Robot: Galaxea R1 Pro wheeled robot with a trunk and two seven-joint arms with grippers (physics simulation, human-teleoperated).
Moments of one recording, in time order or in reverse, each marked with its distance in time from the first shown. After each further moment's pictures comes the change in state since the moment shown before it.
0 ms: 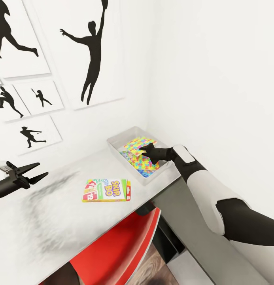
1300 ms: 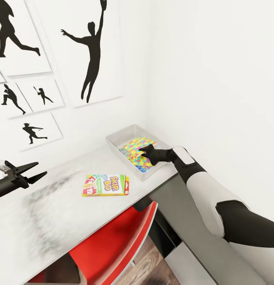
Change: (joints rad) left arm -0.002 0.008 0.002 0.000 0.003 -0.001 0.000; right arm 0.016 0.003 -0.009 -0.008 -0.010 0.000 -0.002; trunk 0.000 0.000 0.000
